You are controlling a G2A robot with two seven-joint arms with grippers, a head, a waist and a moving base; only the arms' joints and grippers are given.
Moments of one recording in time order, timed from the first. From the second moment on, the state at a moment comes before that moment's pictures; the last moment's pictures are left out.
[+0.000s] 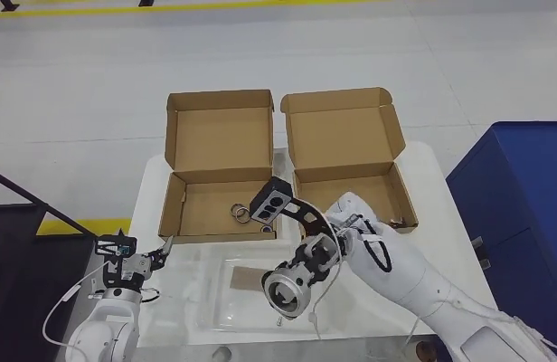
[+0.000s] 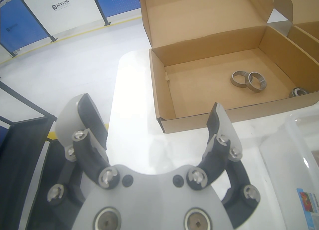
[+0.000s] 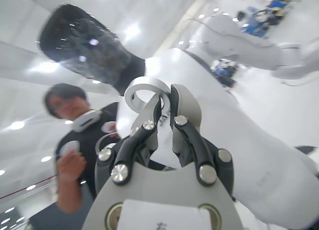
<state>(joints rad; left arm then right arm) 1.73 -1.15 -1.60 -1.80 1.33 0.00 0.00 -0.74 -1.24 0.65 -1.54 1.41 -0.06 1.54</state>
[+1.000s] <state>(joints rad) 1.73 -1.15 -1.60 -1.80 1.33 0.00 0.00 -0.72 -1.37 0.74 -1.44 1.15 -0.31 1.53</state>
